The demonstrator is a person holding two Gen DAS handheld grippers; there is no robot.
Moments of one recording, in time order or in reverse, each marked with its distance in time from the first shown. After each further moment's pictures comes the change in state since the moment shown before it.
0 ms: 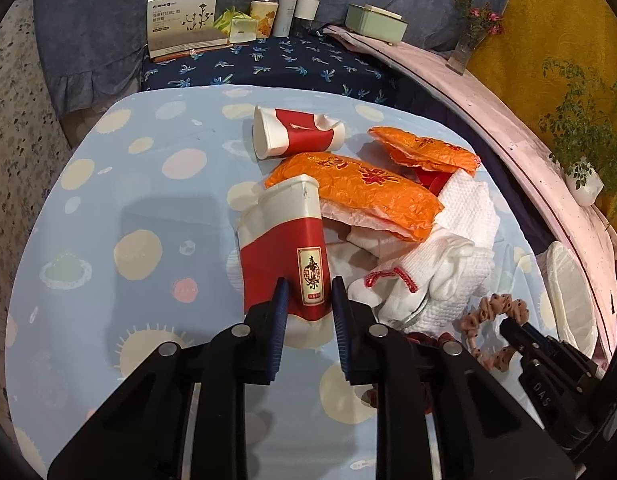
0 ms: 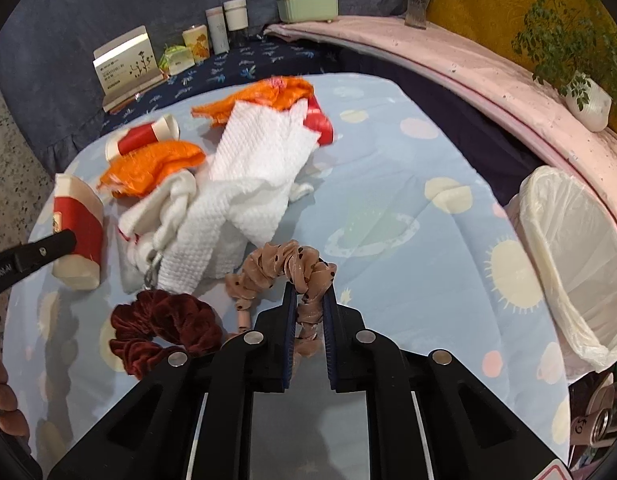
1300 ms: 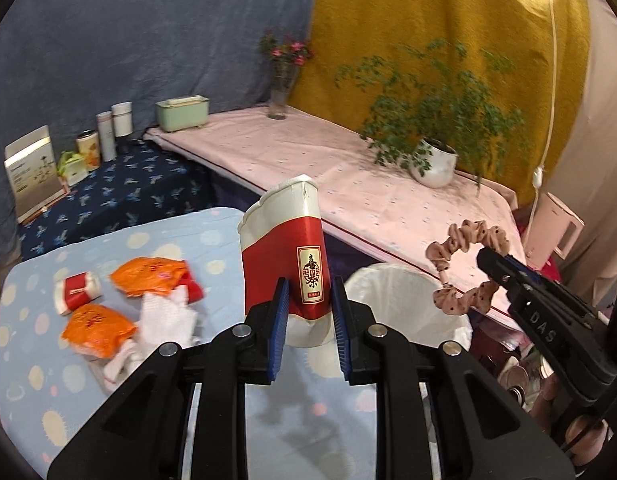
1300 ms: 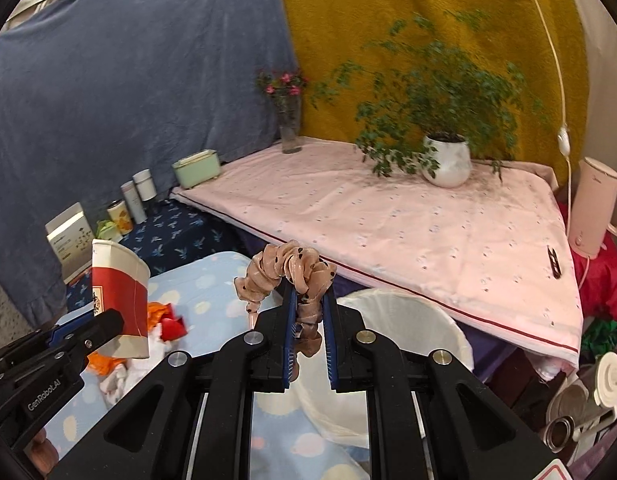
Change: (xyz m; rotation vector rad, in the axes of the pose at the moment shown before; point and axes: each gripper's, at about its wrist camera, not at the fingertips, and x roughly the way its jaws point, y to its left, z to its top) left arm -0.106 -0.286 0.011 0.389 -0.198 -0.319; right arm -0.190 -0.208 0.044 0.286 -0.402 -0.165
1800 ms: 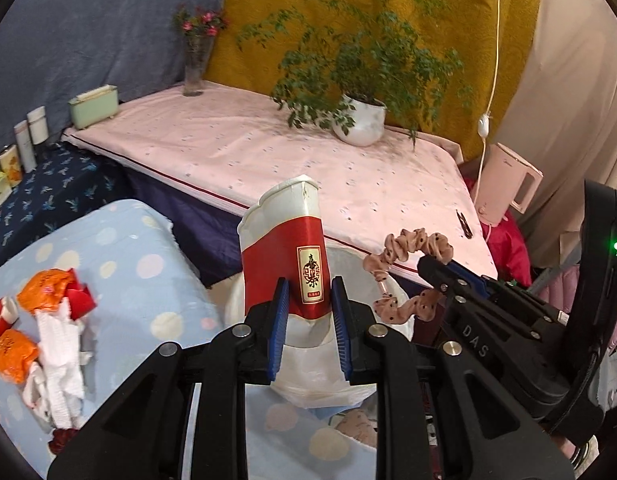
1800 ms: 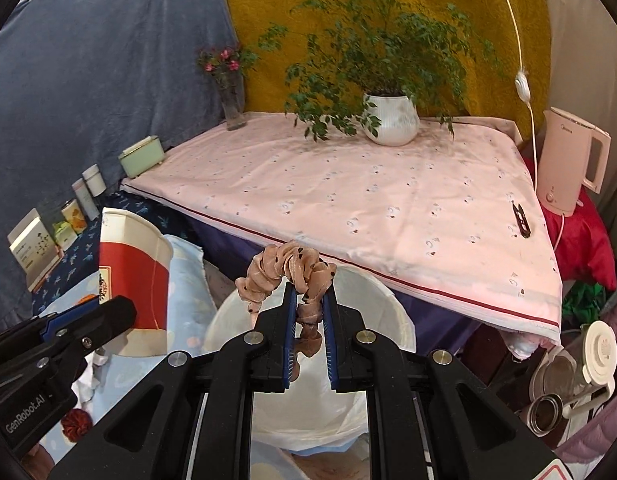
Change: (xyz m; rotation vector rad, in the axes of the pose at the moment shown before) left arm 0.074 -0.094 -0.008 0.123 0.111 -0.192; right arm 0.041 -0.085 -0.022 0.089 0.088 -0.109
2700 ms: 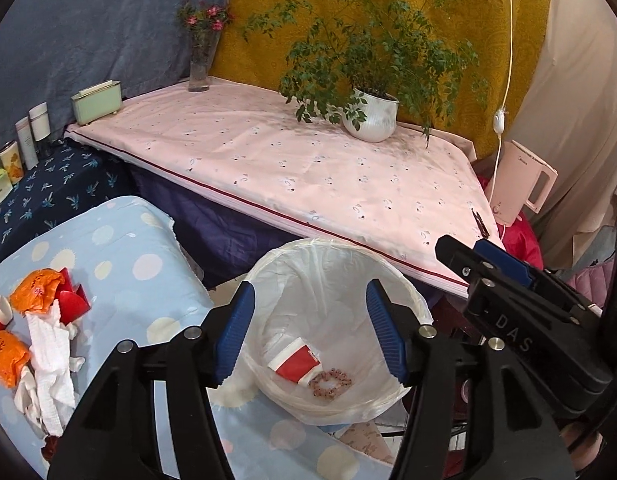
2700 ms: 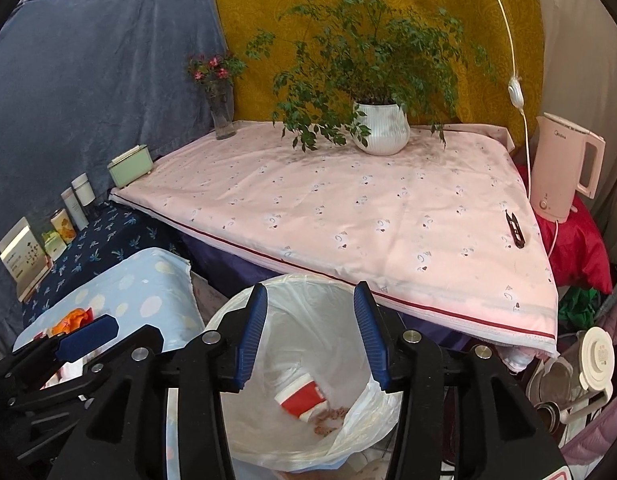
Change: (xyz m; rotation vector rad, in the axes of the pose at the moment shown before) left arm 0.021 0.010 -0.001 -0.011 -0.010 0.043; right arm 0.006 0.000 0.012 0.001 -0.040 -0.027
